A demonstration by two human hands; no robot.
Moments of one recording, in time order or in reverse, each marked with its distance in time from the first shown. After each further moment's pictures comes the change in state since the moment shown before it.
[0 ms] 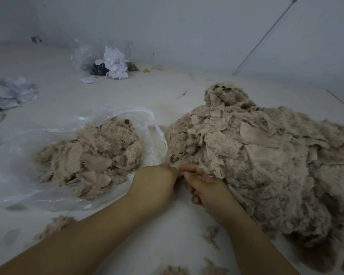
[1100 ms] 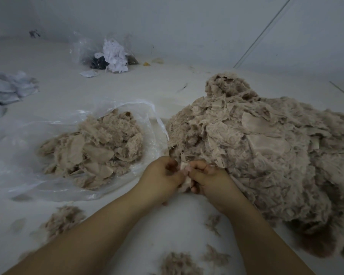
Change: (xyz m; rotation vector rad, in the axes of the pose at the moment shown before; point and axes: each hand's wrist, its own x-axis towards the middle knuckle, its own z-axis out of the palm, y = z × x) left_hand -0.009 0.010 0.008 -1.130 -0.063 -0.495; right_hand -0.002 -0.001 -0.003 0.091 -0.020 0.089
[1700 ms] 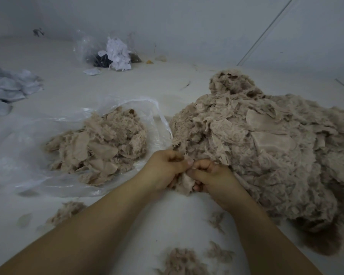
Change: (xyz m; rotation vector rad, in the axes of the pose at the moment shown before) left_hand 0.013 0.007 -0.004 -0.349 -0.098 -0.074; right_hand -0.003 -0.003 0.001 -0.044 -0.030 -0.028
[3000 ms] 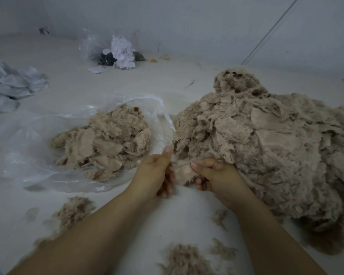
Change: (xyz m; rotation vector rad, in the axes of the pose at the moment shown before) left_hand -0.021 -0.016 -0.013 -0.131 0.171 -0.003; right_hand -0.001 0.000 0.001 0.076 -0.005 0.020
